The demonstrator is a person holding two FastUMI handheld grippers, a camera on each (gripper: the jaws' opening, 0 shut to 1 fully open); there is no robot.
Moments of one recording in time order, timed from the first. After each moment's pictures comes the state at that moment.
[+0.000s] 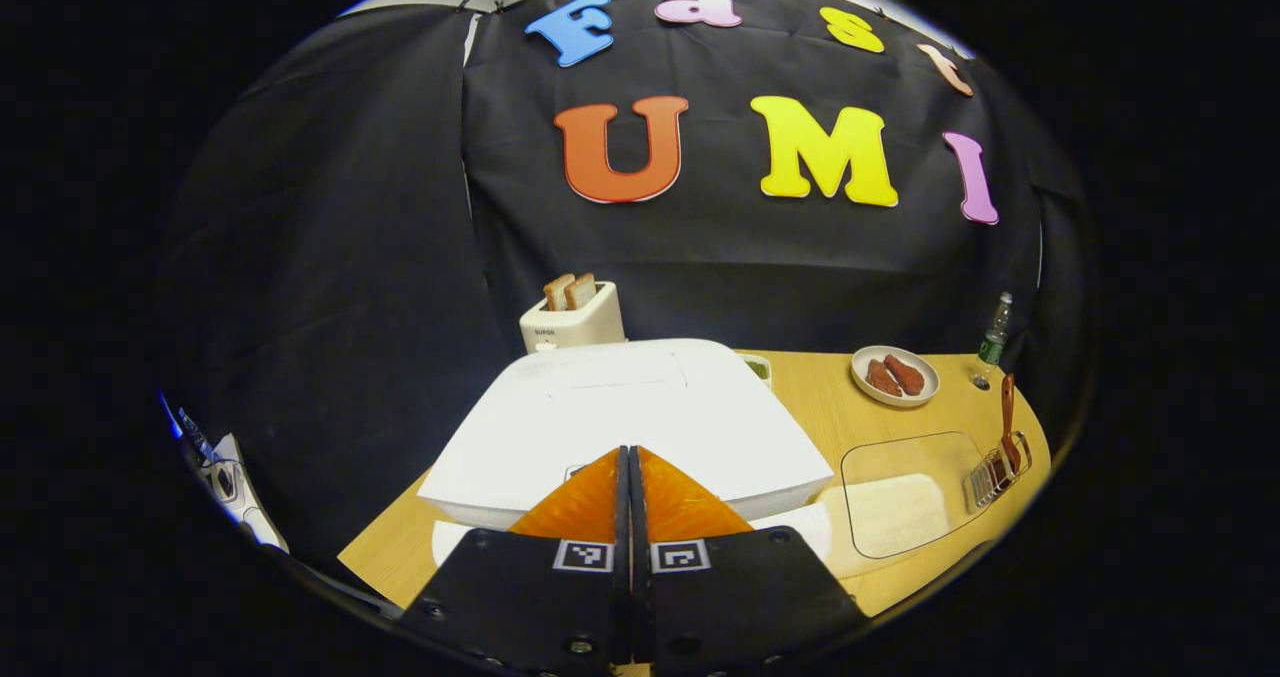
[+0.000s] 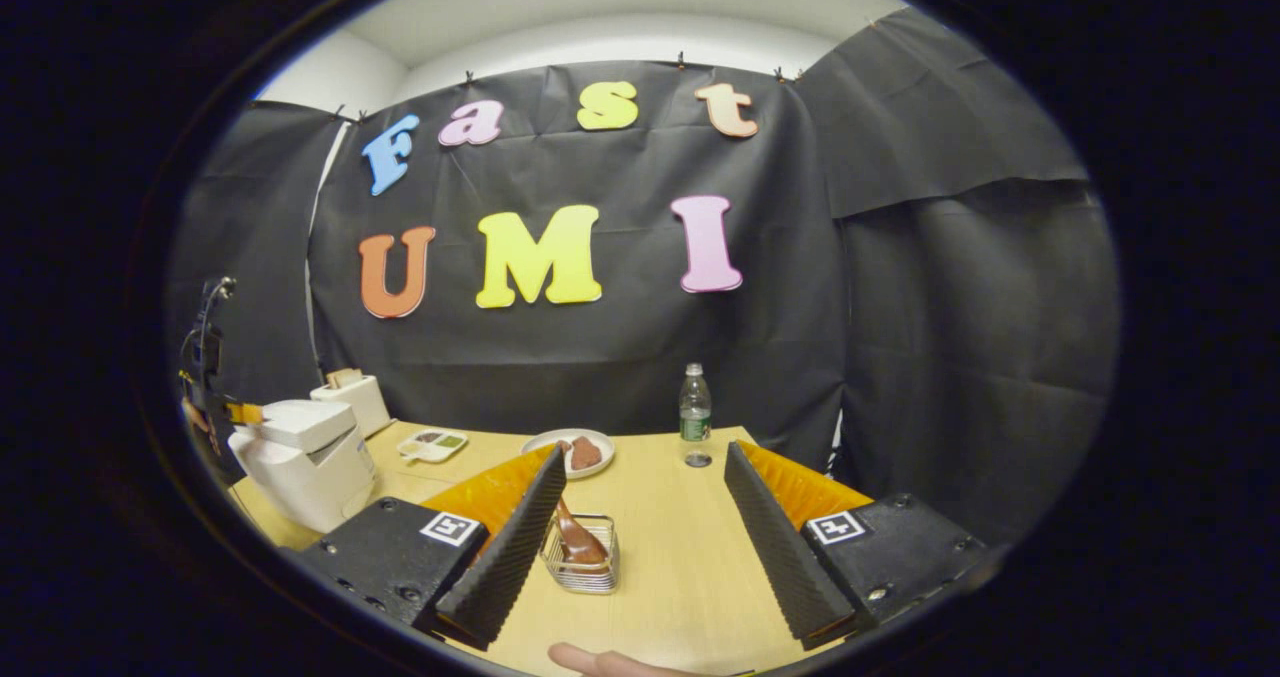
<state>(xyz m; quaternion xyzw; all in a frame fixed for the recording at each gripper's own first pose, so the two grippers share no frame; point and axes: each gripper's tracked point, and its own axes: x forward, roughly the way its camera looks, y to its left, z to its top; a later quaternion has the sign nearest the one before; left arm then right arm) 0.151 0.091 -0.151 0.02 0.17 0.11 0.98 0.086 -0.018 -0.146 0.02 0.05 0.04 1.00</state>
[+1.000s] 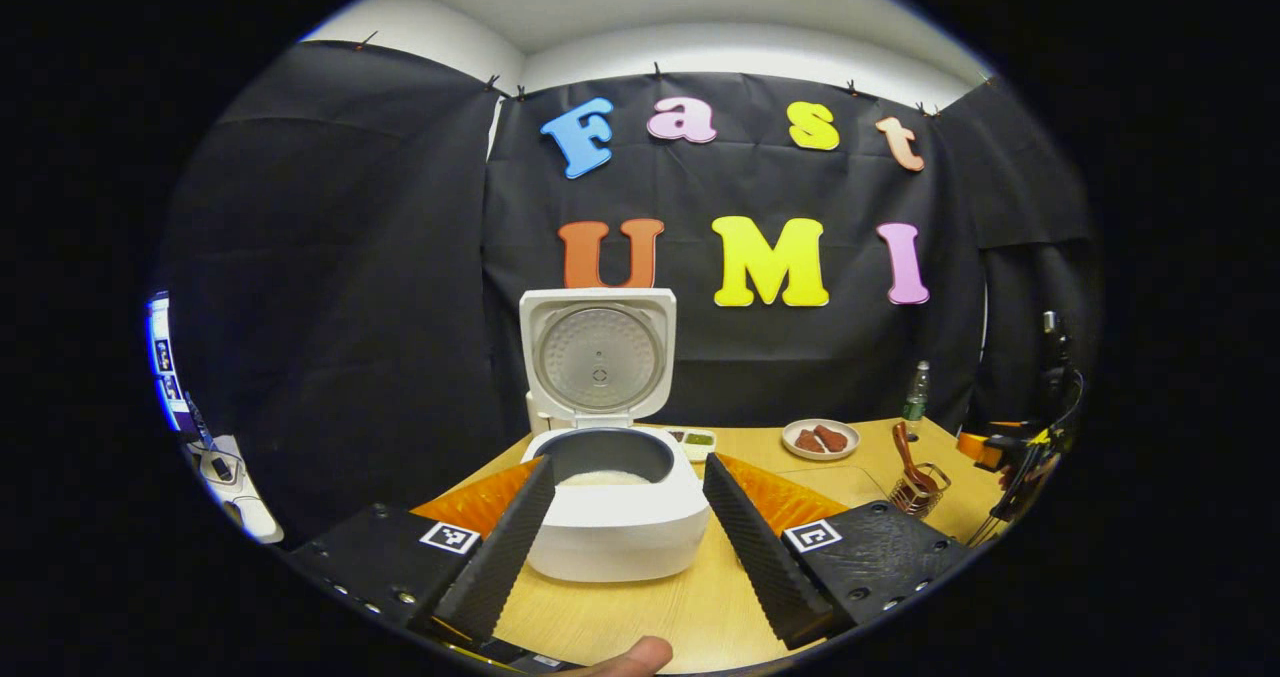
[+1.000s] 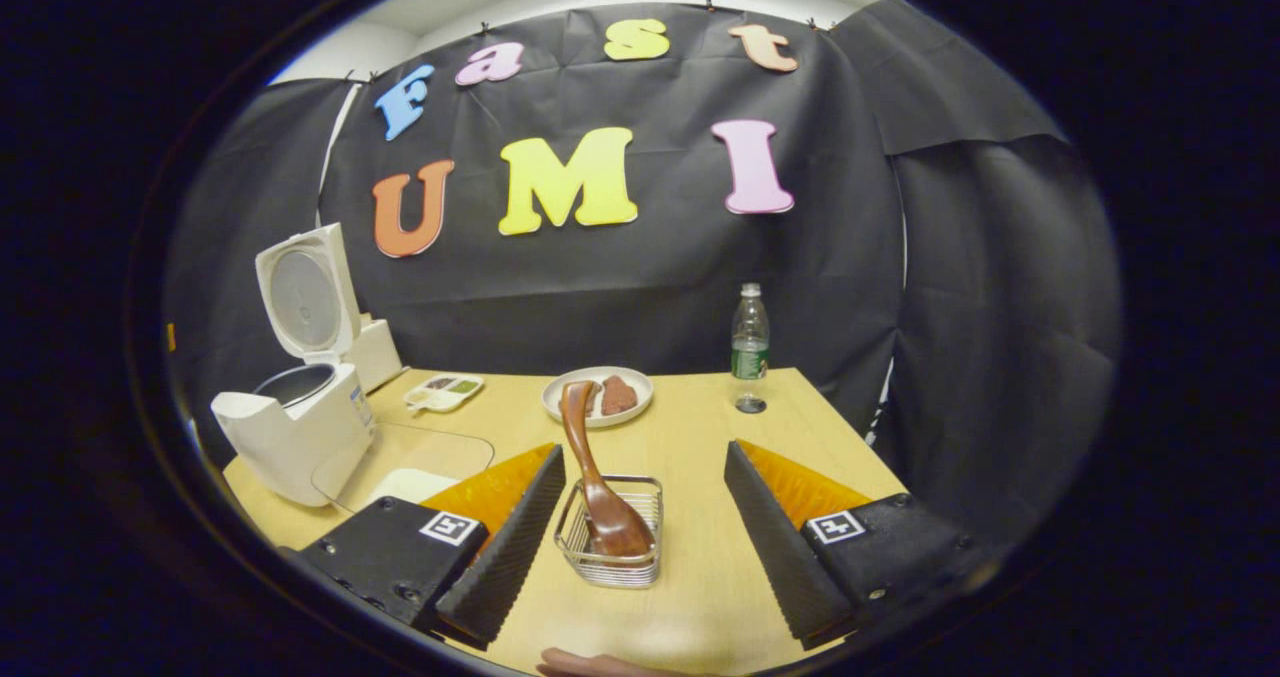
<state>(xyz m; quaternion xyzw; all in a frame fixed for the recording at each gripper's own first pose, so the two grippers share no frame) 0.000 0.027 -0.090 0.01 0.01 0.06 1.00 0.158 0.044 -0.242 0.01 0.14 0.10 0.98</state>
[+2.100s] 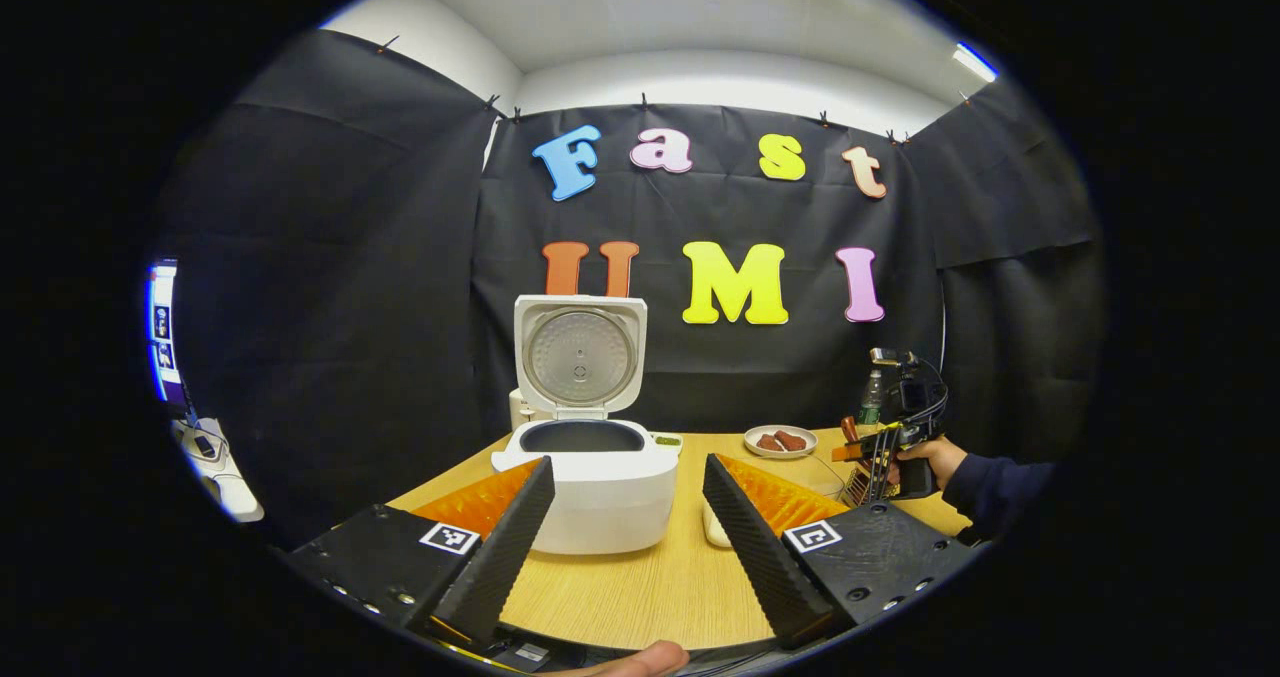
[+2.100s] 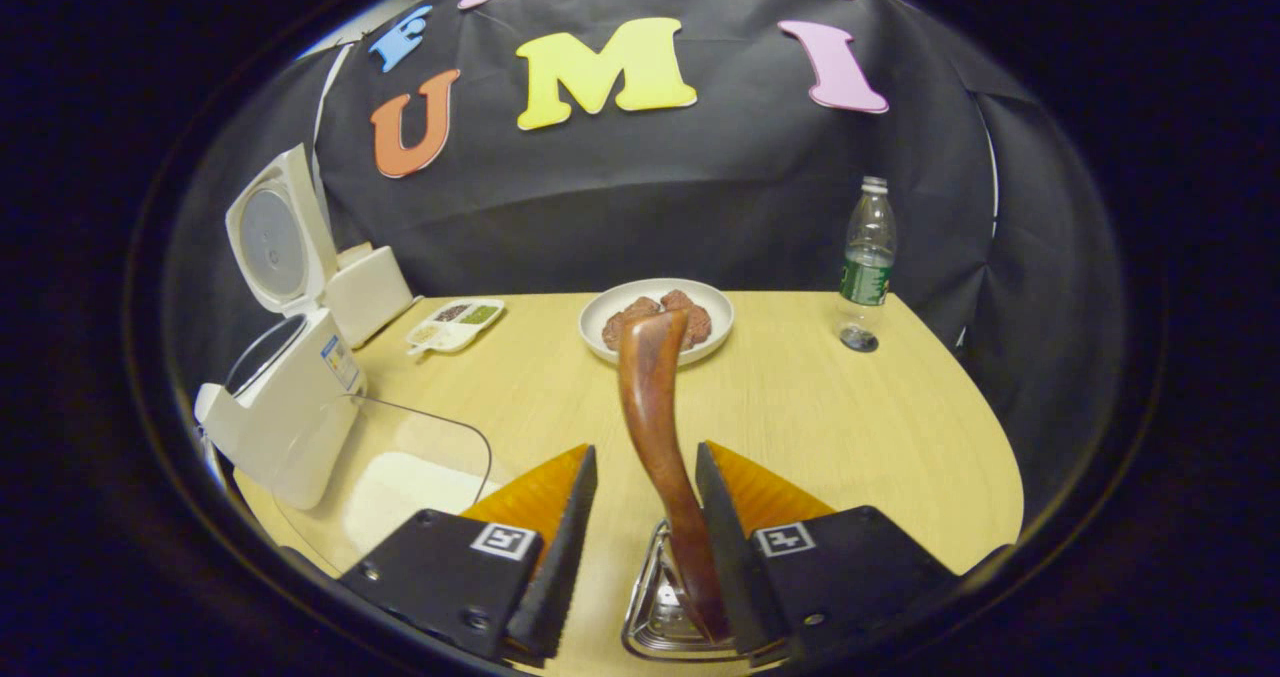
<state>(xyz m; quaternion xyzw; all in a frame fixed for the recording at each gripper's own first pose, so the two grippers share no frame) -0.058 0.024 -0.114 0.00 -0.02 0.03 1.00 0.251 0.102 -0.320 0.00 0.27 0.12 0.96</state>
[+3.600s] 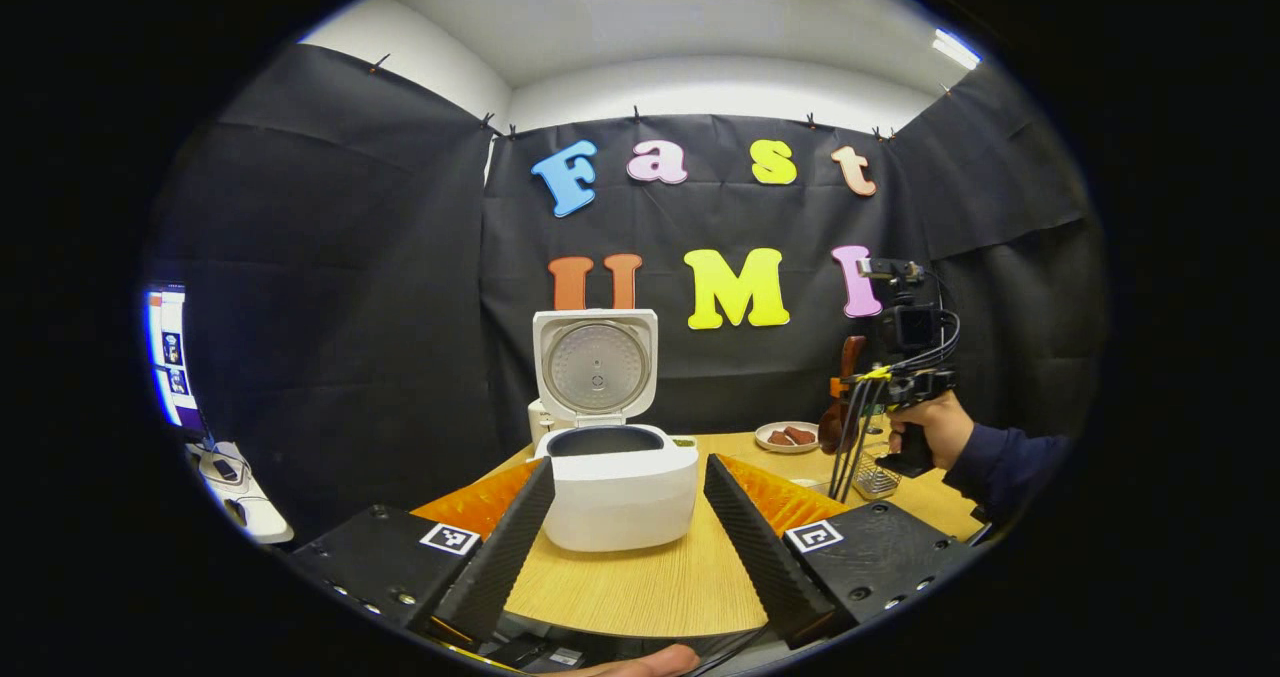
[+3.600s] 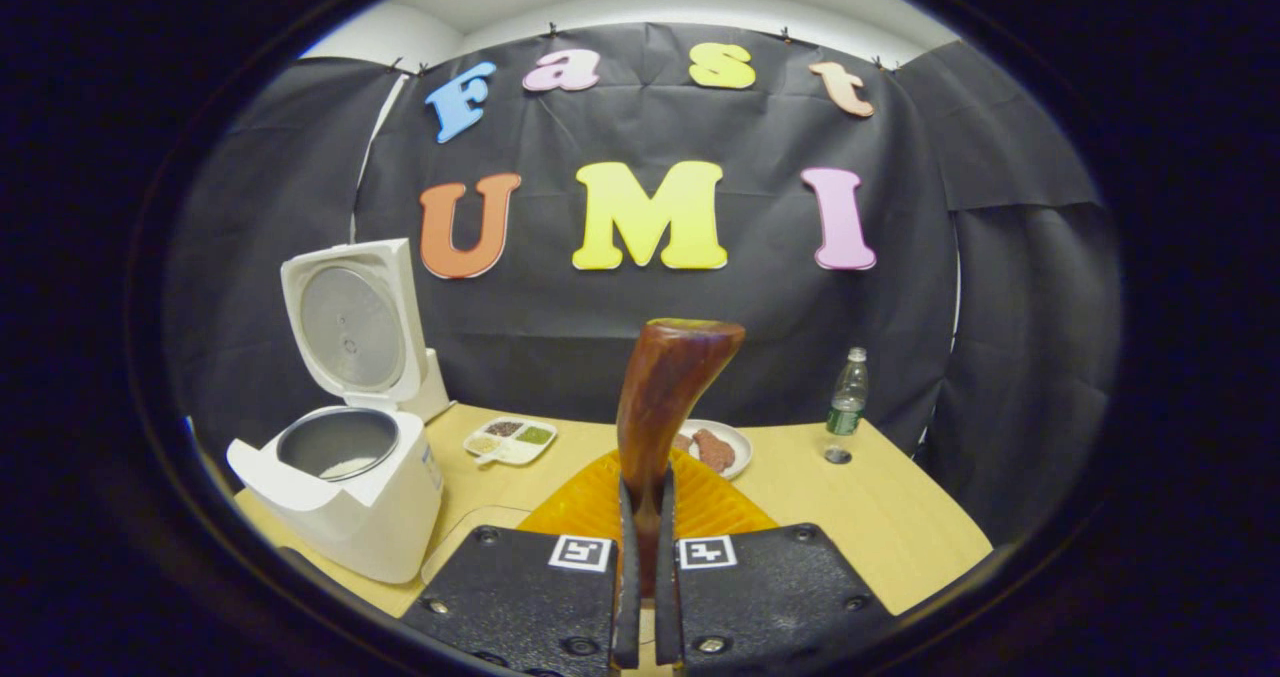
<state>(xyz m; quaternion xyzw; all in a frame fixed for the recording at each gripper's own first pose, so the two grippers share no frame) -0.098 0.050 -0.101 0.02 -0.03 0.03 1.00 0.166 0.225 -0.189 -0.03 0.10 0.12 0.99</state>
